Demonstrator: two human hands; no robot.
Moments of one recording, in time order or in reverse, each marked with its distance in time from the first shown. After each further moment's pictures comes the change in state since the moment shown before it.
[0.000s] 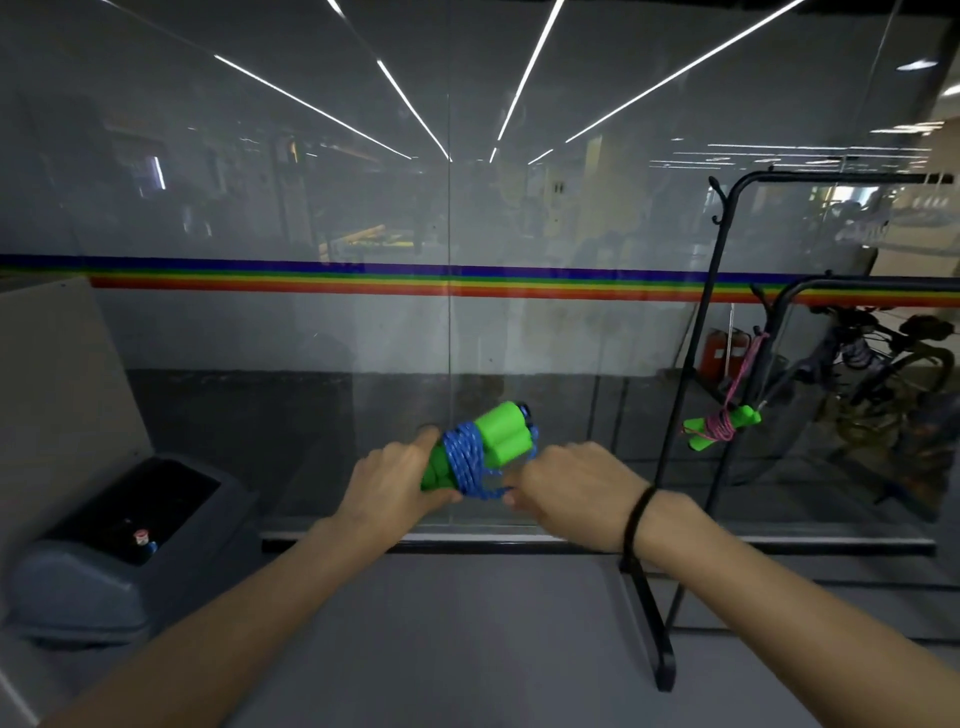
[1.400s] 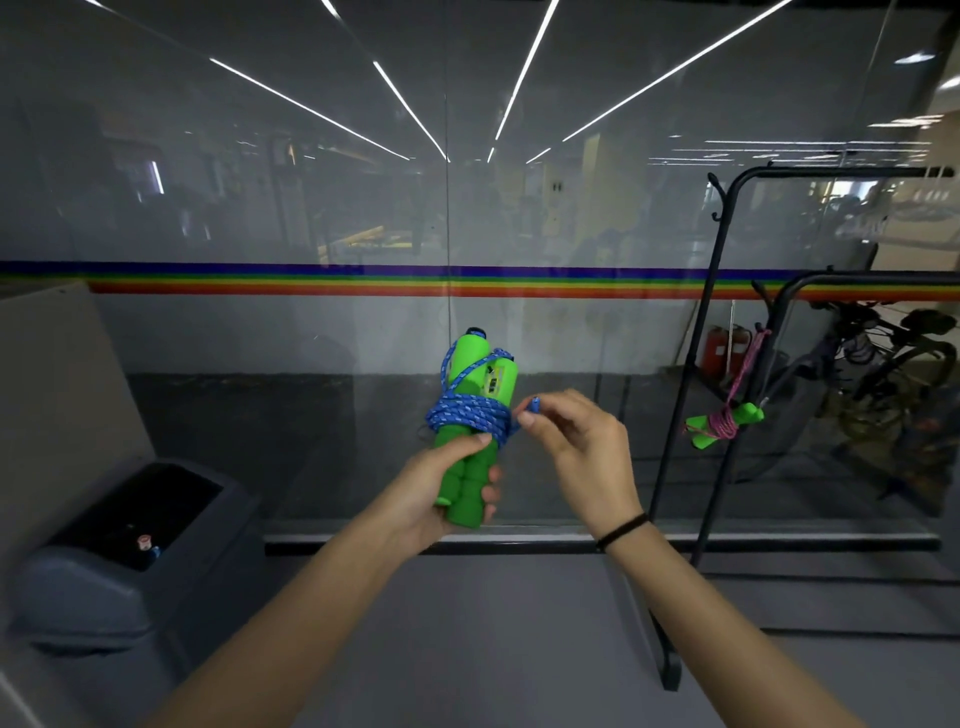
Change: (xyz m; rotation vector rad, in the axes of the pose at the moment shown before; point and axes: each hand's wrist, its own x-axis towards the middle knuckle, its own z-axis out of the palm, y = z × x) left_hand 0.000 0.034 -0.004 -1.718 -0.515 -0.387; right_hand 0.026 0.017 0.042 1.075 0.885 0.236
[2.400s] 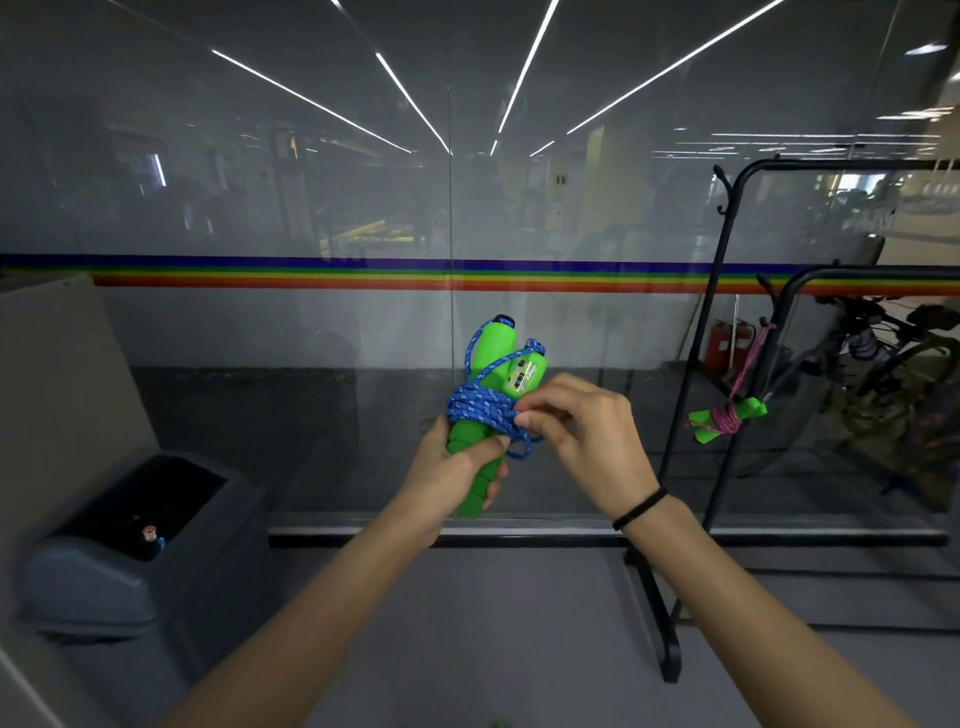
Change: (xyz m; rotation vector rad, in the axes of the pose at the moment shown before) left_hand 0.003 -0.005 0.014 0.277 0.244 0.350; right_hand 0.009 -0.011 -0.012 -0.331 -0.136 -0.228
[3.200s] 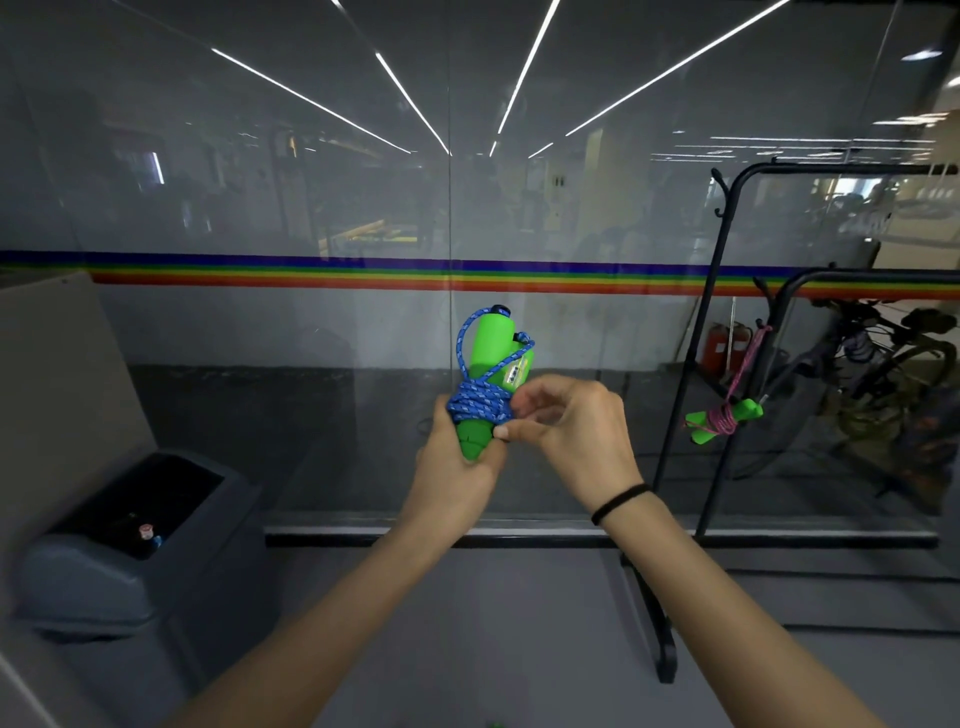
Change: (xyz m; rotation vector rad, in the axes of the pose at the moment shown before) left_hand -0.009 -0.003 0.007 0.350 0.148 0.216; right_hand 0.005 -0.029 -0.001 0.144 -0.040 0.347
